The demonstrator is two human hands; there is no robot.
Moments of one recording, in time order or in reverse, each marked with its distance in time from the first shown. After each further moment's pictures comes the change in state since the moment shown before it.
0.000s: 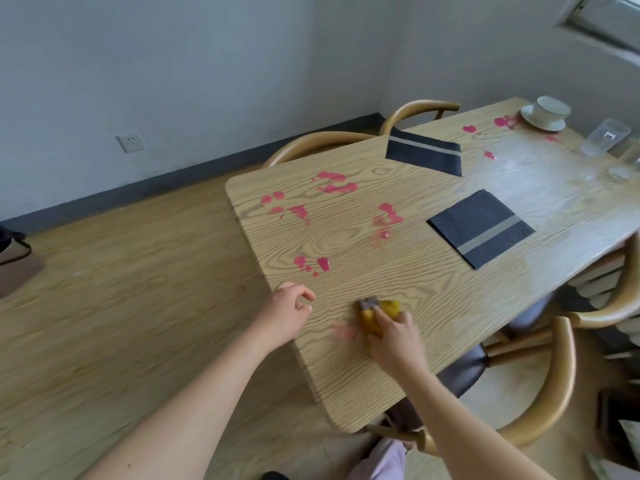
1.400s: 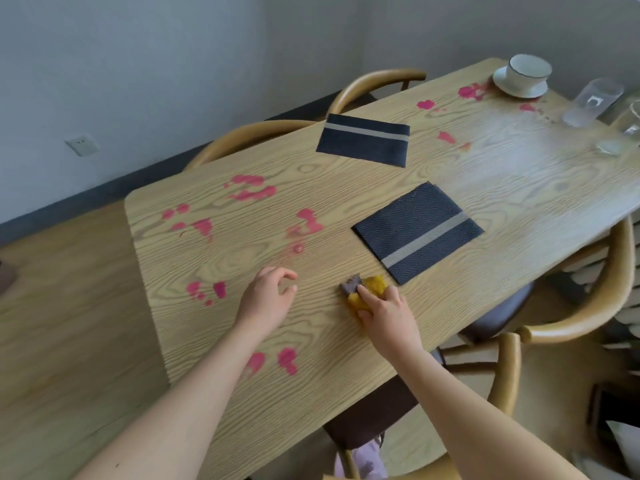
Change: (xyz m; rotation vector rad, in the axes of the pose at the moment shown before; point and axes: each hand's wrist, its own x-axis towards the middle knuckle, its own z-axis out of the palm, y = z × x) left_hand 0.116 0.138 0.105 0.114 0.161 -0.097; right_hand 0.119 0.154 -0.081 0.027 -0.015 -0.164
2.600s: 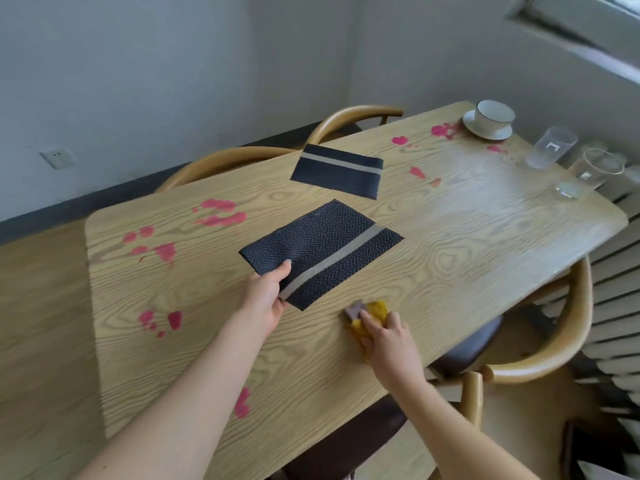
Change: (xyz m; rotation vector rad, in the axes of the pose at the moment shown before) left_hand 0.042 0.091 0.016 -1.352 0.032 -0.447; right_hand 0.012 0.064 -0.030 -0.091 0.031 0.005
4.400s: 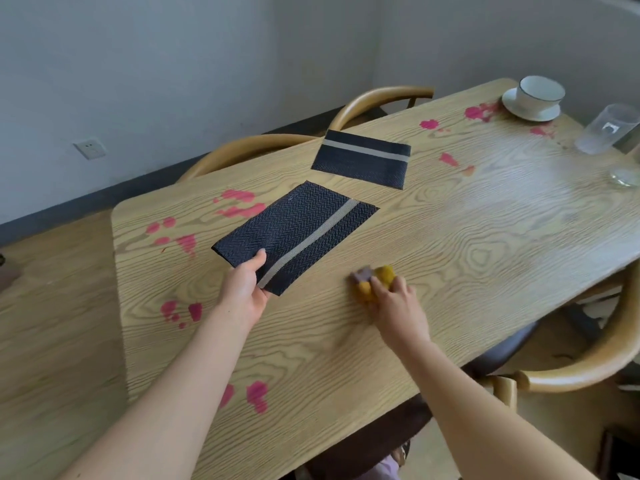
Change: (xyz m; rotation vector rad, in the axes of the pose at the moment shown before) left_hand 0.021 0.023 -0.043 -0.157 0.154 0.007; right_hand 0.057 -0.018 -0.002 -0.017 0.046 -0.032
